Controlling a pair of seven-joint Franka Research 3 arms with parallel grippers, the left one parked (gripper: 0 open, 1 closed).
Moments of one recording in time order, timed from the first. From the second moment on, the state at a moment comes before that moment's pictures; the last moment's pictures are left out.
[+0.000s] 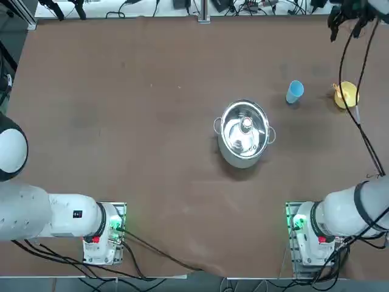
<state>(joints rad) -0.02 0.18 0.03 -1.67 -0.33 1.62 0.25</state>
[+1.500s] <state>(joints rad) -0.01 0.51 0.02 -1.89 -0.88 1.92 0.92</state>
